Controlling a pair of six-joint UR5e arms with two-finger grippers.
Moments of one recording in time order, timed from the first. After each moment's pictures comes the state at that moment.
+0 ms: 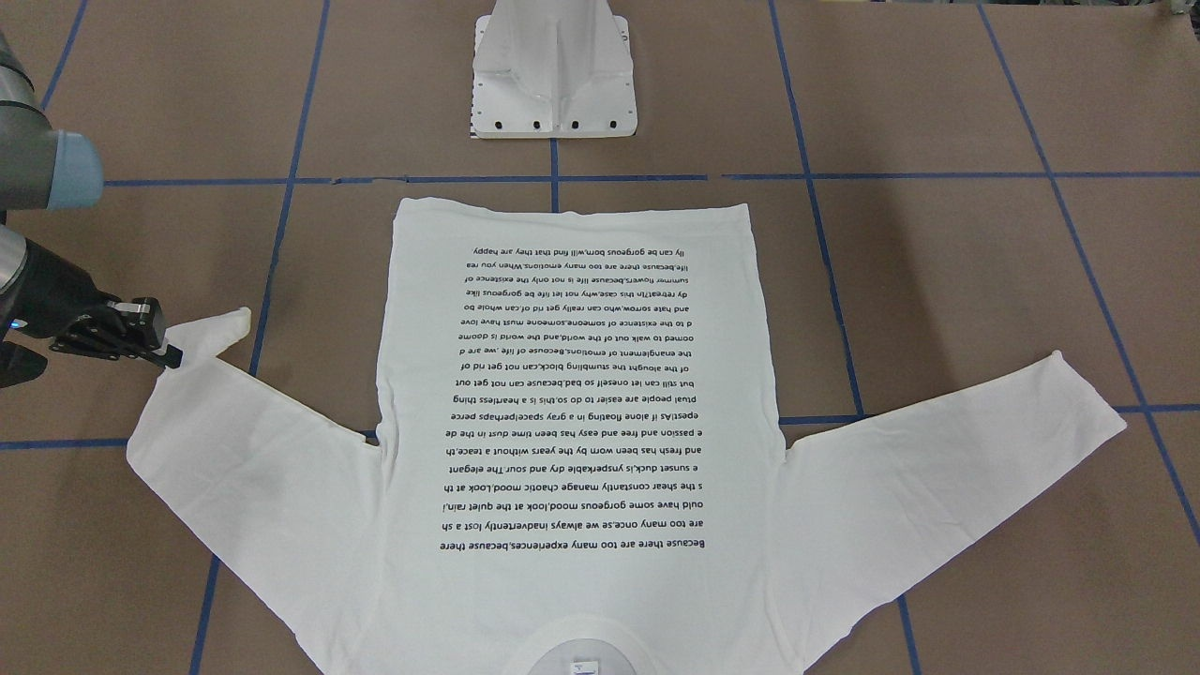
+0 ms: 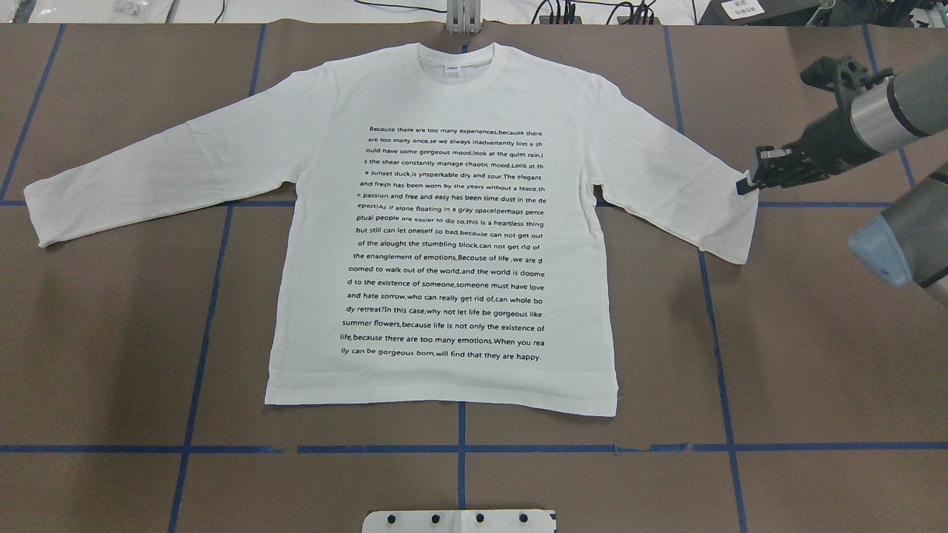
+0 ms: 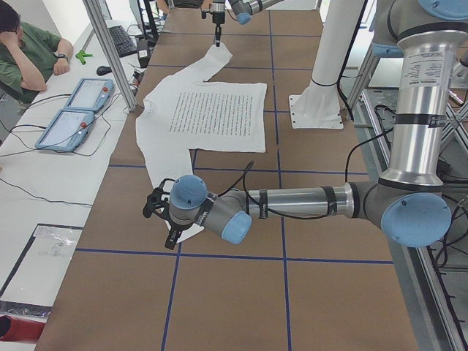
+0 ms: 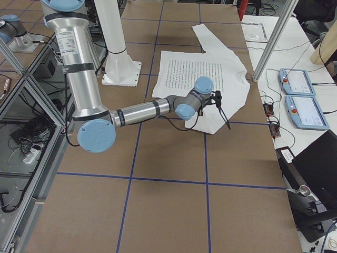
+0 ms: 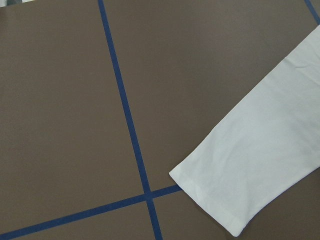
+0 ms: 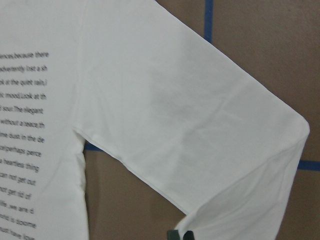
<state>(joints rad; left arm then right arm) -1.53 -1.61 -1.45 -2.16 -2.41 -0.13 1.07 -1.30 1.59 -0.96 2.43 0.98</state>
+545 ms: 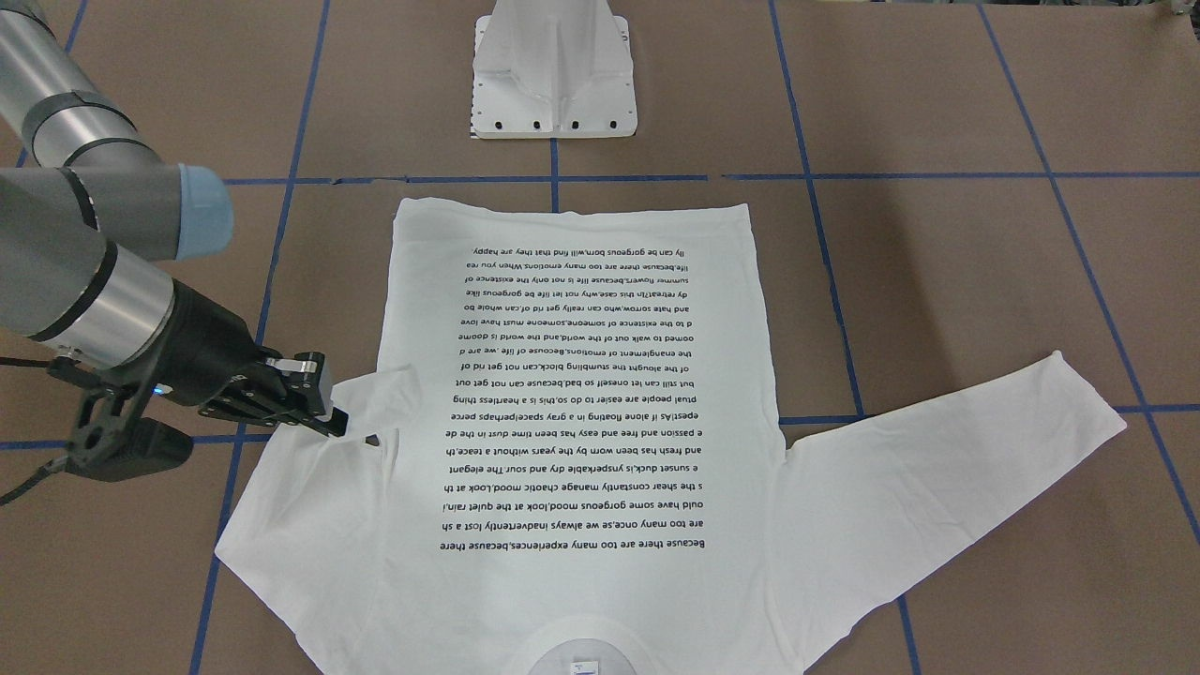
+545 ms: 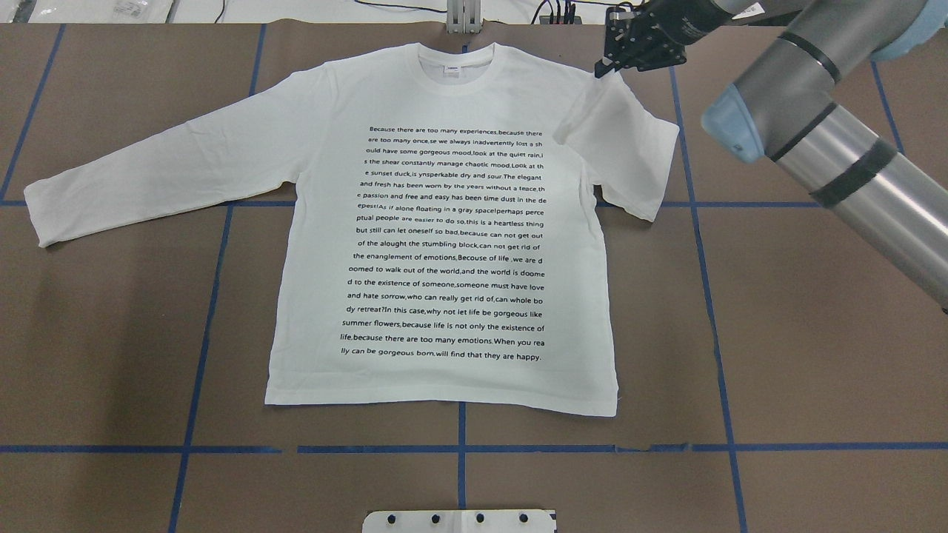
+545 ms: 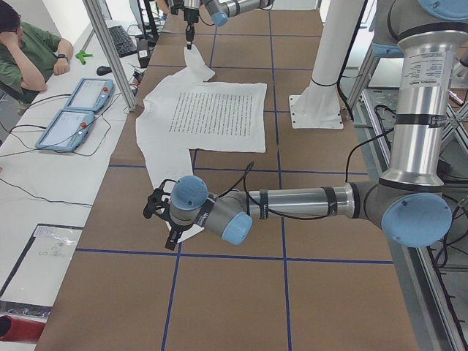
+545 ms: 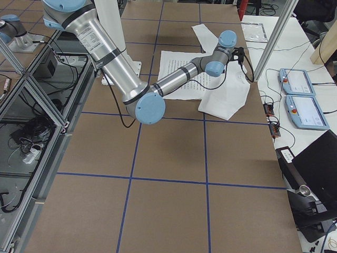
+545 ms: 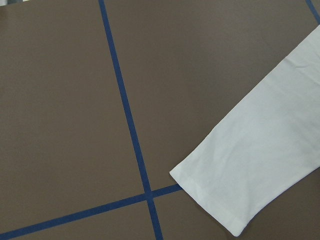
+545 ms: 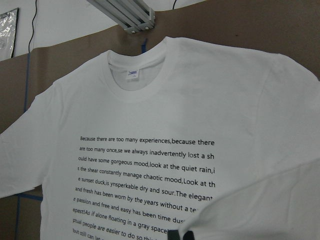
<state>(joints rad) -1.53 -1.60 -1.45 -2.17 -2.41 -0.14 1.03 -0.80 1.36 -1.01 2.38 1.15</state>
